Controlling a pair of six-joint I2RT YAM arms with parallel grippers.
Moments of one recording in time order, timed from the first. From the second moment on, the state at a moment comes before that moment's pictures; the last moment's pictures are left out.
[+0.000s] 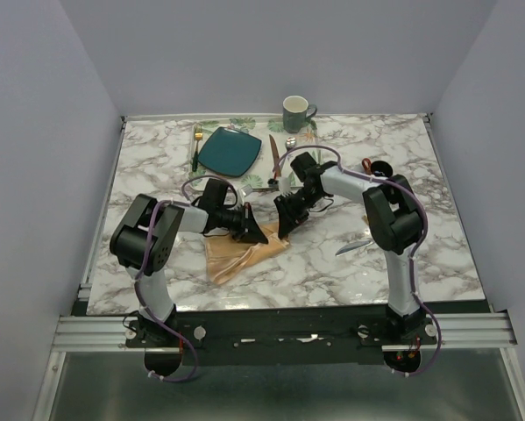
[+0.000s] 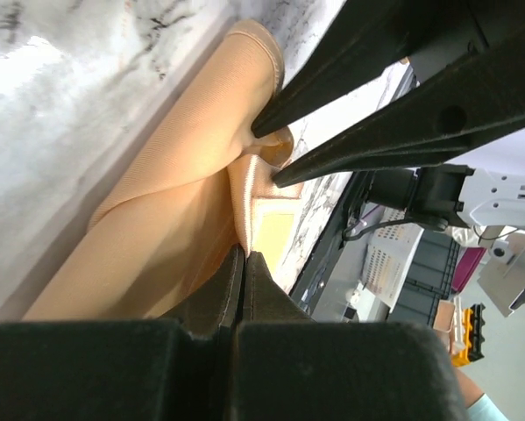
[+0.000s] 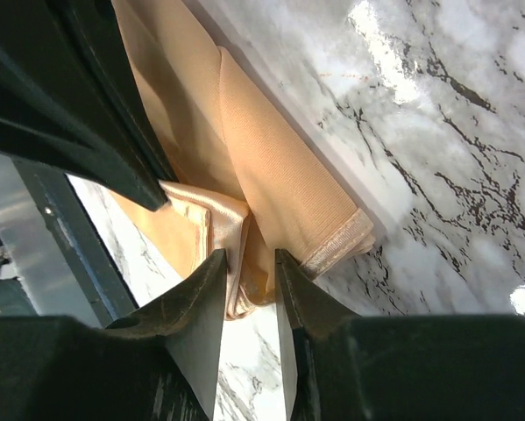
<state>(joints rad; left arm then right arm) -0.38 1.84 0.79 0.16 0.95 -0.67 0.53 2.13 1.48 -0.73 -0.77 -0.19</state>
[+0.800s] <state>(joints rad) -0.37 1.88 0.82 0.07 0.94 -0.63 0.55 2.08 1.47 -0.70 -0.67 -0.21</state>
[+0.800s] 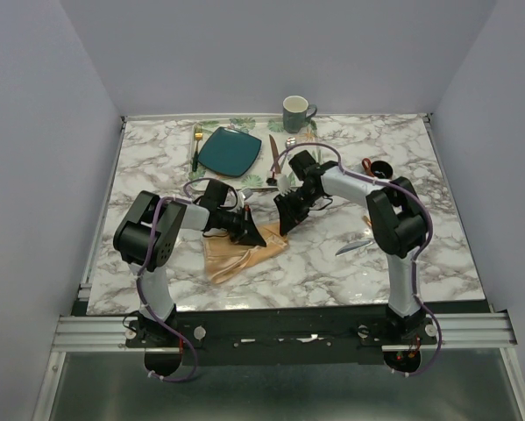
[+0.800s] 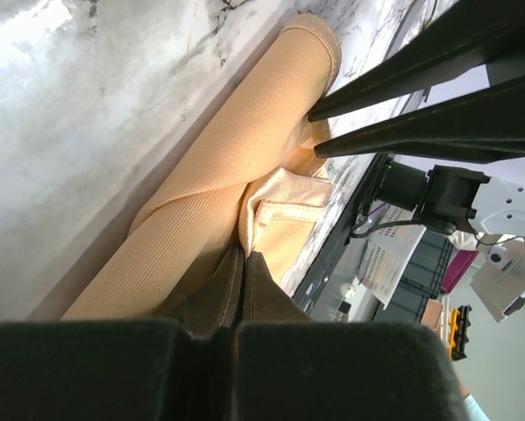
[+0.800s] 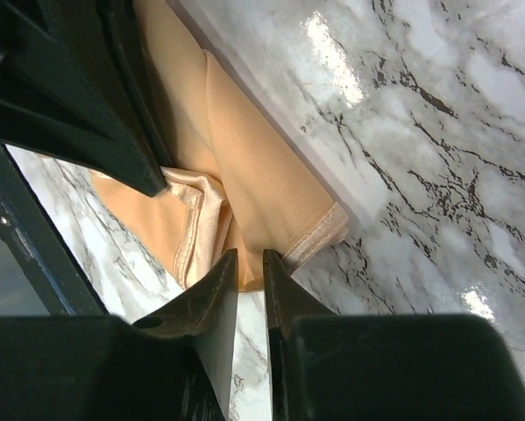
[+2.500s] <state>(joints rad) -0.35 1.91 0.84 0.06 0.96 -0.64 0.73 1.97 1.35 -0.47 -0.29 -0.25</state>
